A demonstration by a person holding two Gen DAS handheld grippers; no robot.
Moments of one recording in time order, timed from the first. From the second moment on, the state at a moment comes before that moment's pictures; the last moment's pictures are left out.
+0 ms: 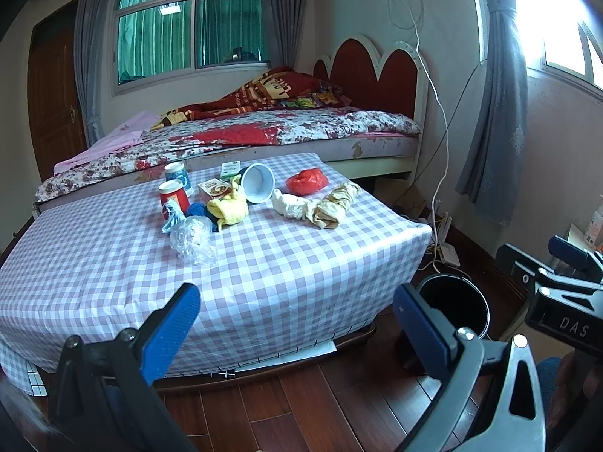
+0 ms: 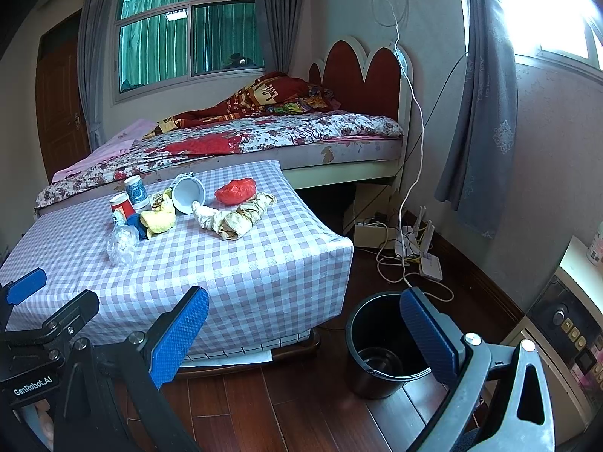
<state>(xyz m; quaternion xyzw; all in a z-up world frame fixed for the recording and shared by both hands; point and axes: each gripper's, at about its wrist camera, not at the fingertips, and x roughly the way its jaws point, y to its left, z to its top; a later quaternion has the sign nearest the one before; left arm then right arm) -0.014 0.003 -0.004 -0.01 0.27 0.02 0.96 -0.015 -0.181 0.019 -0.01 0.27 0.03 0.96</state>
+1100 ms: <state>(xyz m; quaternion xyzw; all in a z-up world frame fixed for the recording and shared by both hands) -0.015 0.004 -0.006 -0.01 0.27 0.02 0.96 -0.015 -0.181 0.018 -0.01 0.27 0.03 0.96</state>
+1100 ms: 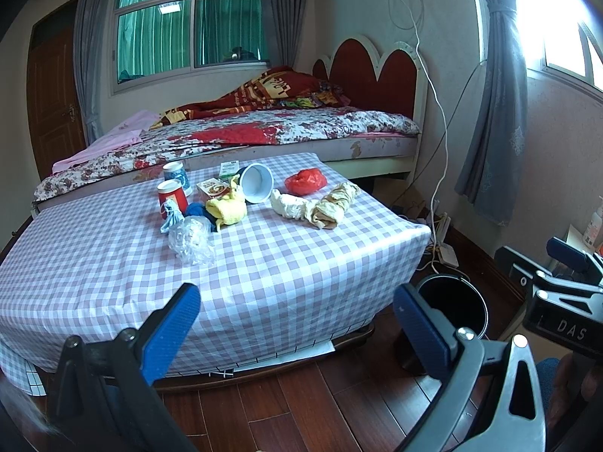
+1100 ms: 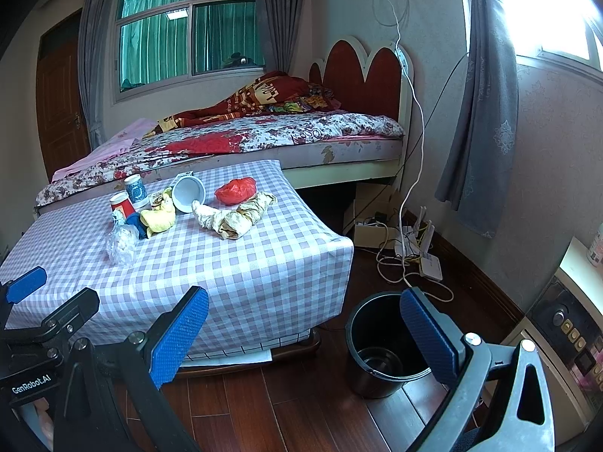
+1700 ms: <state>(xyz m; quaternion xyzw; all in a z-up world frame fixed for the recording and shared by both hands) -0.010 0.006 -0.007 -0.02 0.28 0.02 0.96 -0.013 -0.176 0.012 -0.01 0.27 0.05 0.96</state>
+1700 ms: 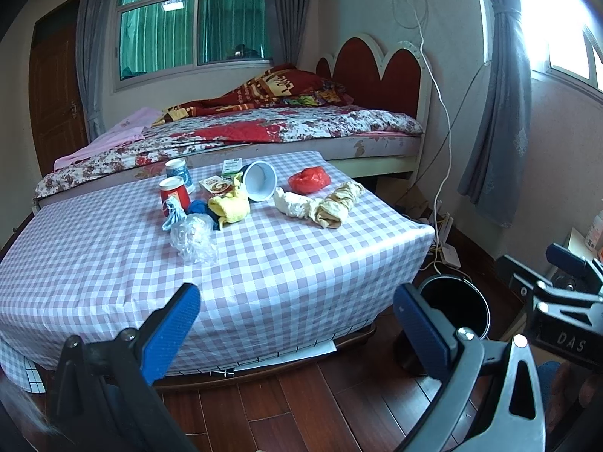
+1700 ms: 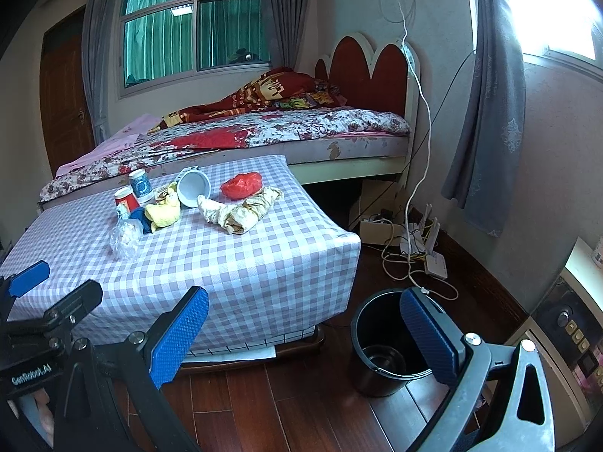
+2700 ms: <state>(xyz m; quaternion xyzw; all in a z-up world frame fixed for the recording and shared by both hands) 0.073 0.125 -0.054 -0.07 0.30 0.11 0.94 0.106 -0.098 -0.019 -0.03 0.29 0.15 0.94</state>
